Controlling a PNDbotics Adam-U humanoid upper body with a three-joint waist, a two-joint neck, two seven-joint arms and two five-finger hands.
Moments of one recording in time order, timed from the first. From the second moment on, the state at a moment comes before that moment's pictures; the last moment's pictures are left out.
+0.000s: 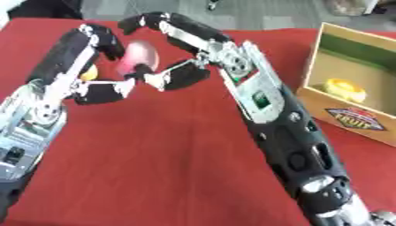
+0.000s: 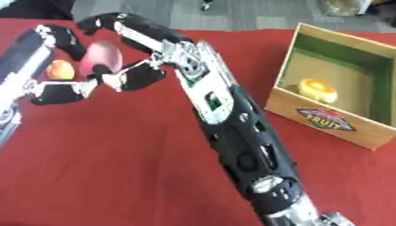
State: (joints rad) left arm -0.55 0.56 -0.27 -1.83 -0.61 0.28 -0.12; right arm -1.05 0.10 0.22 -1.30 0.63 -0.25 0.53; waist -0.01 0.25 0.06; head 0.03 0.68
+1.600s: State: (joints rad) left arm -0.55 0.57 -0.26 -1.85 -0.58 0.26 -0.11; right arm -1.04 0.13 0.20 -1.22 0.68 -0.27 0.53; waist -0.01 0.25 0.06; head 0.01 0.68
